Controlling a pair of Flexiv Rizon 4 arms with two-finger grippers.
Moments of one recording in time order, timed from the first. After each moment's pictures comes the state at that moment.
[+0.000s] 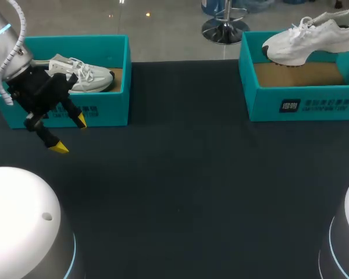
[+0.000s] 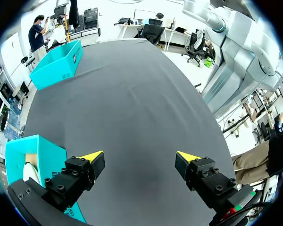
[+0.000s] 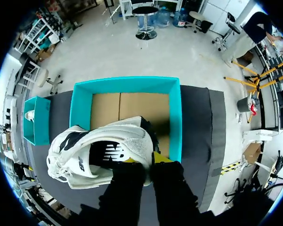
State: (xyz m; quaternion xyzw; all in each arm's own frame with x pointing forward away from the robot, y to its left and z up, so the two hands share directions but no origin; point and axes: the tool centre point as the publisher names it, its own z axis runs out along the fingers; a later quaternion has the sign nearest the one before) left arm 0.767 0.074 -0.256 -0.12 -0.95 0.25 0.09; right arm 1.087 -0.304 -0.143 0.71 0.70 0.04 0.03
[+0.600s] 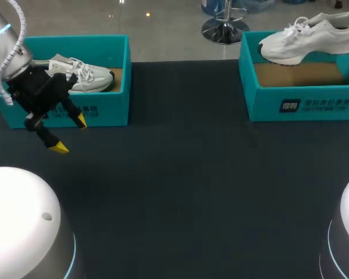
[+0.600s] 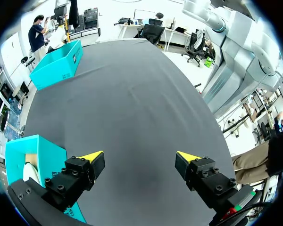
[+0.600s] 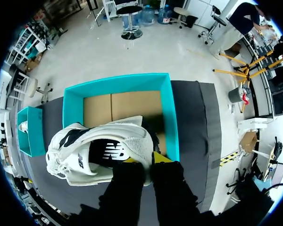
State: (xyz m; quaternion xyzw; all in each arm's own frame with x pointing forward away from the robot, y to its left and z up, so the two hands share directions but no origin) left arm 0.767 0.074 -0.256 -0.12 -0.95 0.25 0.09; right arm 1.081 -0.304 -0.147 0.74 0.67 0.01 0.06
